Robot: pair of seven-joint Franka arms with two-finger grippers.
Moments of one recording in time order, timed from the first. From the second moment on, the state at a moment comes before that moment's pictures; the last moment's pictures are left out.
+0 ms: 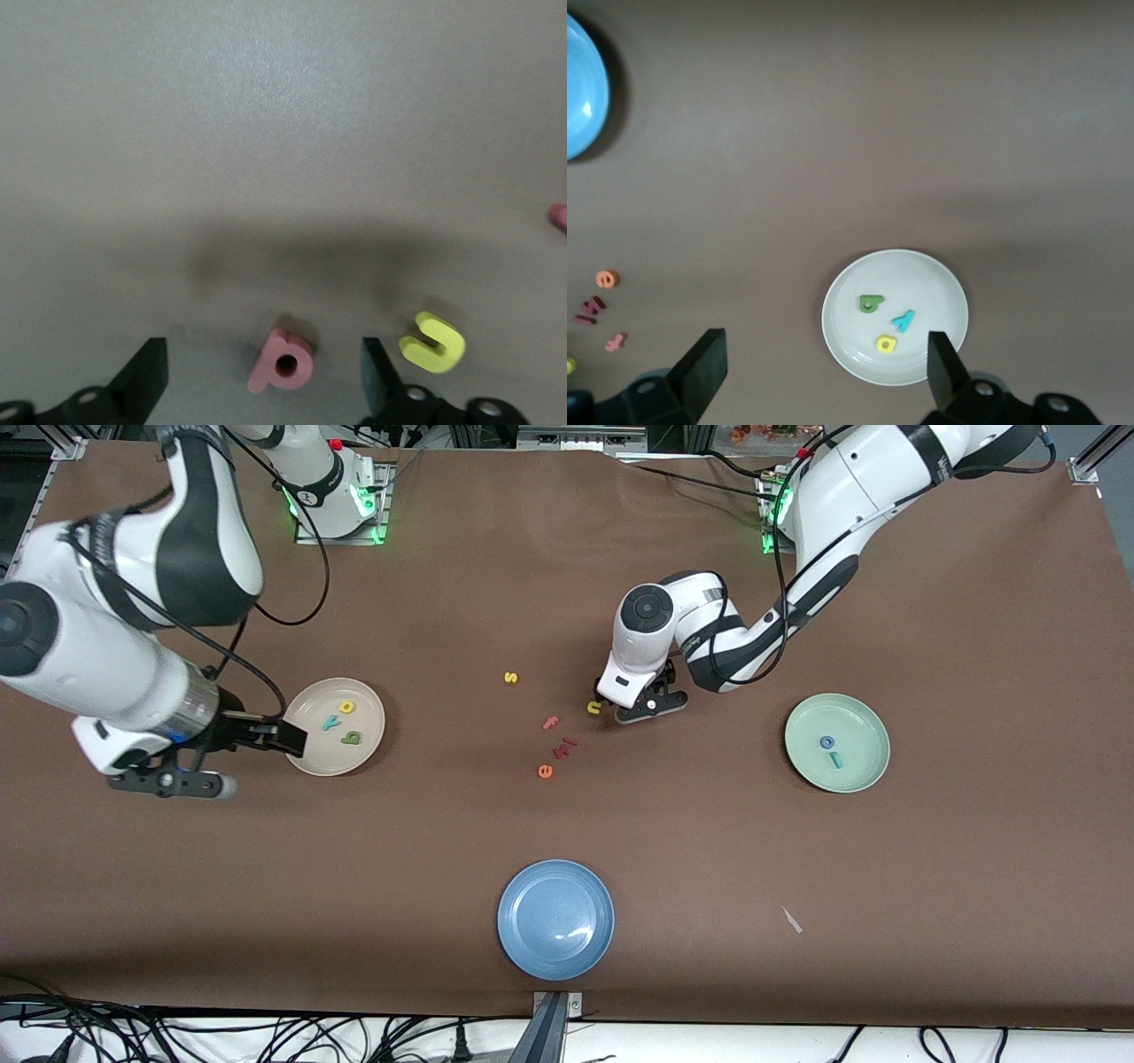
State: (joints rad) left arm 0.01 0.74 -0.77 -1.95 0.65 2.33 -1.42; right arm 0.50 0.36 -0.40 -1.41 0.16 1.75 0.19
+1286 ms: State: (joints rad) left arm 0.00 0.76 -0.78 -1.95 0.65 2.33 -1.41; right arm 0.05 -0.03 0.06 -1.73 0.01 1.78 0.10
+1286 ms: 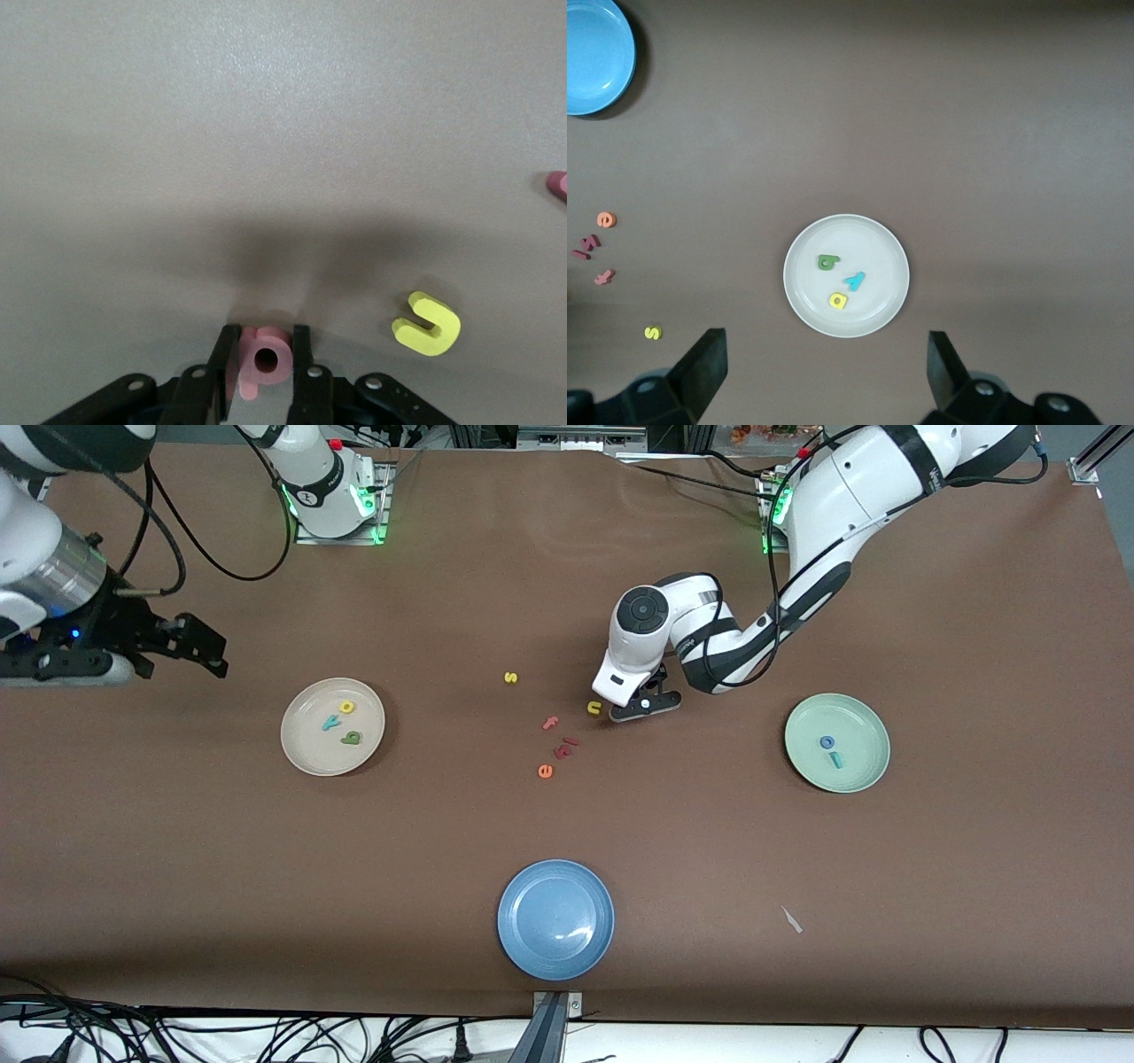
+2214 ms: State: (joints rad) left arm 0.59 0.70 -1.02 -1.84 0.65 1.97 -1.21; right arm 0.07 0.01 0.02 -1.73 0.01 1.79 0.10
